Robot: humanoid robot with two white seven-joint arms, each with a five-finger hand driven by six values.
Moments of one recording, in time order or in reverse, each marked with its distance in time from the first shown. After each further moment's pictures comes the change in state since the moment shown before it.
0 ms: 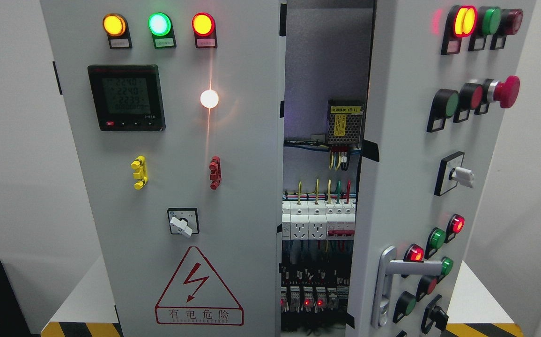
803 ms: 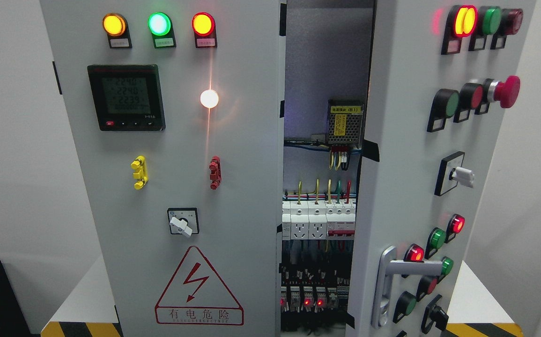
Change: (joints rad) left arm 0.080 0.010 -0.018 -0.121 0.000 -0.005 0.000; right arm 0.000 0.000 0.000 0.000 0.000 0.000 0.000
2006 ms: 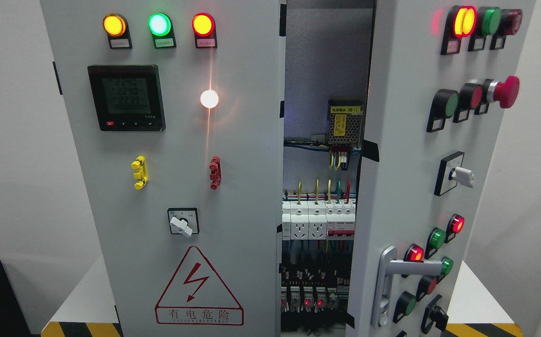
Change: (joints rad) left arm 0.230 0.268 -0.477 -0.949 0.000 -0.017 0.001; right arm 0.000 0.000 0.000 0.000 0.000 0.000 0.000
